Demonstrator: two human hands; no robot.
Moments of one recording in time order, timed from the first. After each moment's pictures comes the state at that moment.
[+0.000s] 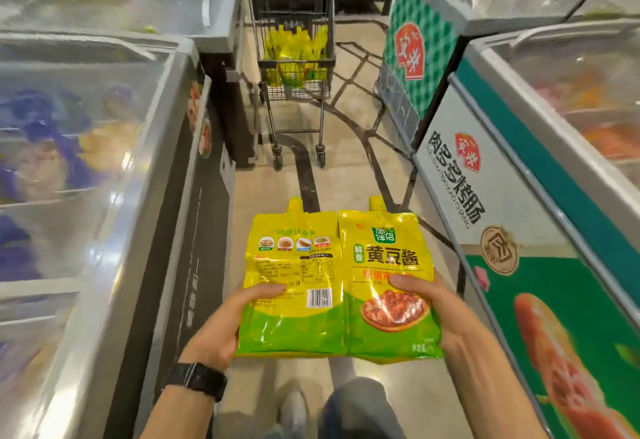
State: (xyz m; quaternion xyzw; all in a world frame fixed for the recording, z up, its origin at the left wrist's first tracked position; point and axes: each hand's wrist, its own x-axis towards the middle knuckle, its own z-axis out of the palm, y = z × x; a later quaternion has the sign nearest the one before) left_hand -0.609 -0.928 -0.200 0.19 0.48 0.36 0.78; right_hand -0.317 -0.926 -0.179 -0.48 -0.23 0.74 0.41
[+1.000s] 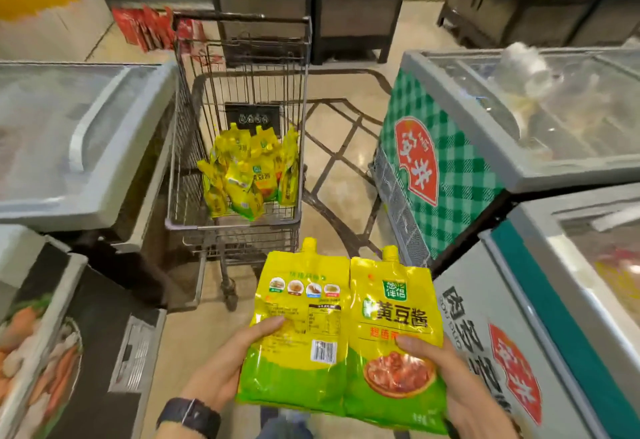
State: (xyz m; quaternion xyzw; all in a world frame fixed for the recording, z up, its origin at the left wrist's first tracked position) left_hand -0.471 -0.141 -0.235 0.13 0.45 0.30 0.83; right_hand -0.182 -0.169 -0.183 -0.57 -0.21 0.70 0.39
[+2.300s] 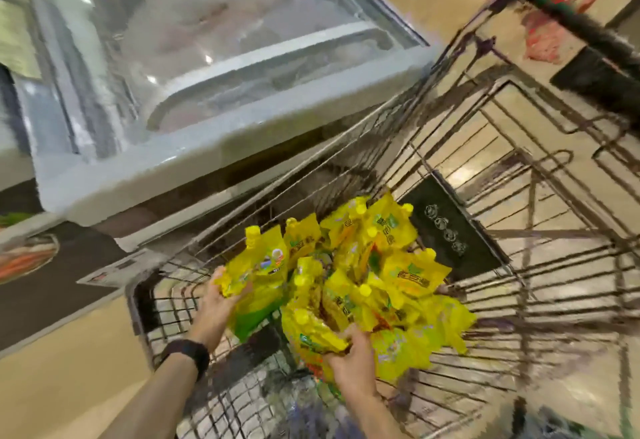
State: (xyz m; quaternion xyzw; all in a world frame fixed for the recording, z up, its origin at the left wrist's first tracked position) left_hand -0.606 0.272 -0.472 -0.14 0.77 0.54 0.29; right_hand -0.442 0.455 -0.459 -0.47 -0.70 0.53 -0.09
